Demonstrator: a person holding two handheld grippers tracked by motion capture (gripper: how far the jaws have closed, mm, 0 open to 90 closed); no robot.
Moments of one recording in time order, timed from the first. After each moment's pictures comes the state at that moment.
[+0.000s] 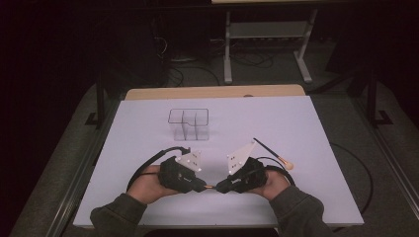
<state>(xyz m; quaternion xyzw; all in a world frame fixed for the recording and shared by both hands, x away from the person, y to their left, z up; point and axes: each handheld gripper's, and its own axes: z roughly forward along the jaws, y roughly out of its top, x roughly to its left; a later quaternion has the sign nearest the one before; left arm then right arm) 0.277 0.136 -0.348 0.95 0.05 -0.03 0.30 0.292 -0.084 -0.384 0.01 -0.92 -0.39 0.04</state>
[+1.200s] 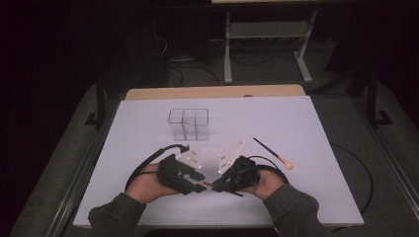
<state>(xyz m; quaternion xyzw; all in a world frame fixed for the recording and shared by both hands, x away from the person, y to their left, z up) 0.277 0.137 -0.340 0.95 0.08 -0.01 0.30 0.291 -0.065 -0.376 0.00 -0.93 -0.35 0.03</state>
